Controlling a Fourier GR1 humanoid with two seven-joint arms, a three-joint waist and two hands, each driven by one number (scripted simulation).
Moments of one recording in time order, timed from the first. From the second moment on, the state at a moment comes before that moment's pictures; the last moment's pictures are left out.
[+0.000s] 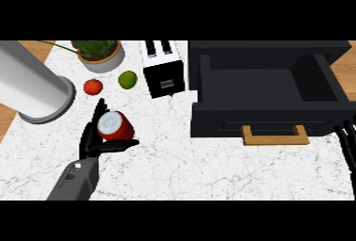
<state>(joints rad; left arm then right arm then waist) -0.37 0.09 0.18 -0.68 0.02 0.08 -0.49 0.25 -0.02 -0.21 -2.12 -0.04 0.19 0.08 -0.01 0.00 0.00</state>
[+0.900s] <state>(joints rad) -0.47 0.07 0.17 -0.62 0.06 0.02 -0.51 0.28 -0.01 -0.25 -2.16 -0.09 0.22 0.09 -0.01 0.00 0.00</state>
